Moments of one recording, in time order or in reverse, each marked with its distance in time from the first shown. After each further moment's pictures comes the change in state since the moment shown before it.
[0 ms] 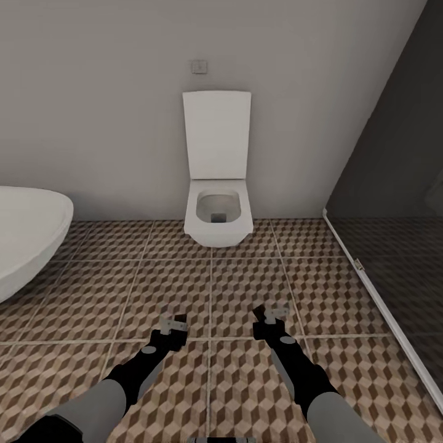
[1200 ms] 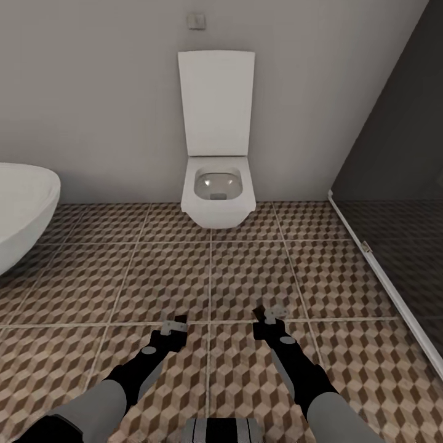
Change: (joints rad) left arm 0.000 -0.001 0.000 0.005 0.000 0.000 0.000; right arm 0.000 0.000 0.000 0.001 0.000 0.000 0.000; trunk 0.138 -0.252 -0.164
